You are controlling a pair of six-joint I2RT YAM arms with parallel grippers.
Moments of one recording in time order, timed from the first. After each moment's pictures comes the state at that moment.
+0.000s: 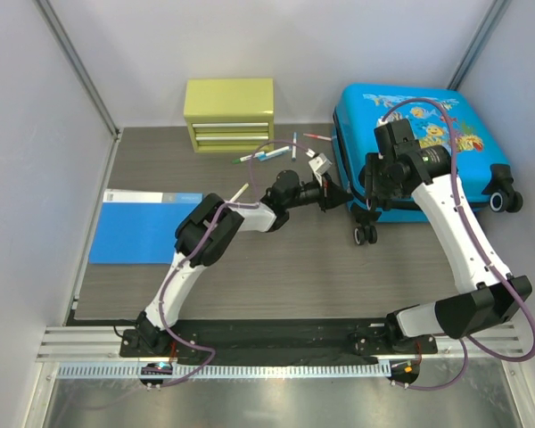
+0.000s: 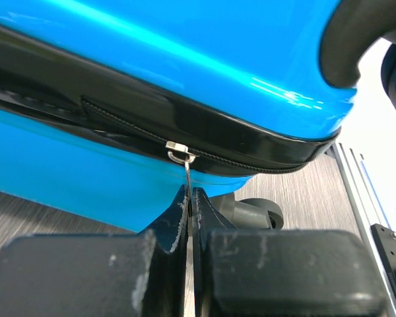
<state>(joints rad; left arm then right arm) -0.78 2.36 1.51 0.95 0.59 -0.46 0.27 1.38 1.58 -1.20 0.25 0.27</state>
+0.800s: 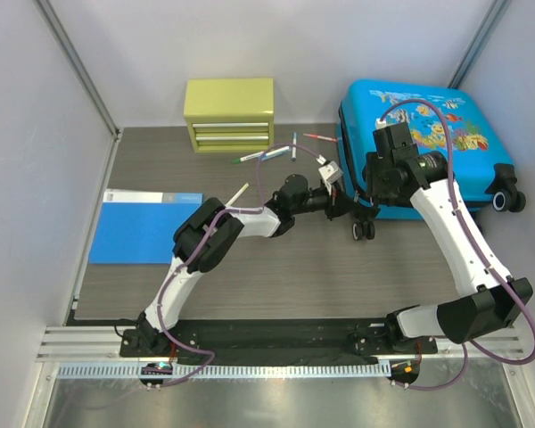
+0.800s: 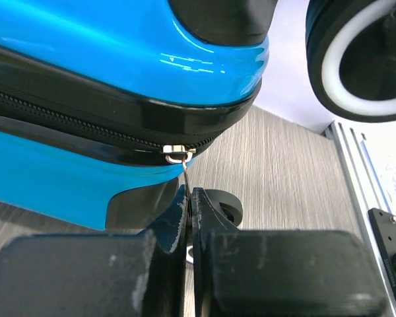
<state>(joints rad) -0.85 2.29 1.47 0.86 0.56 -0.36 0.28 1.36 1.51 -1.09 0.34 0.21</state>
